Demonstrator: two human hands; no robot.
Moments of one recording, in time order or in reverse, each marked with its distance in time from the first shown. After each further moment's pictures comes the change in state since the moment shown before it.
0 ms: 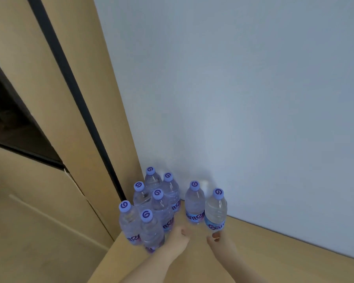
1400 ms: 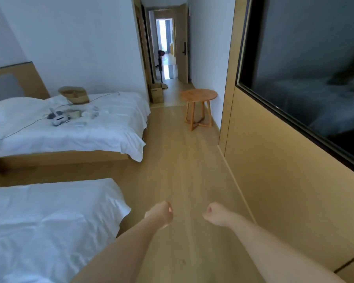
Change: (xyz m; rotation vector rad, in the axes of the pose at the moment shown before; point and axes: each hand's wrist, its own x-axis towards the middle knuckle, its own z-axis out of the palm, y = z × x) left_hand -0.366 -0.493 -0.509 0.056 0.656 -0.804; right_hand -0.309 -0.402 0.628 -0.987 -0.948 -0.964
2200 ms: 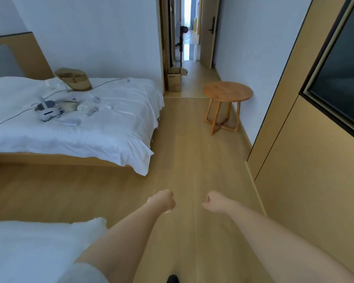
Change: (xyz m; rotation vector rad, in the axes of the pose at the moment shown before) left_hand 0.489 -0.002 -0.209 0.018 -0.095 -0.093; right_hand 0.494 -0.137 -0.217 -0.182 -0.097 -0.019
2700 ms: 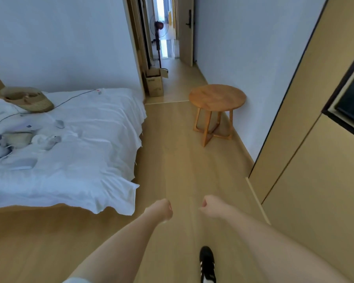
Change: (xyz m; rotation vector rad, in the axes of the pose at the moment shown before) left_hand 0.311 0.050 -0.162 0.051 -0.095 0.075; right_hand 0.272 -0.025 -0.188 0.093 0.026 0.077
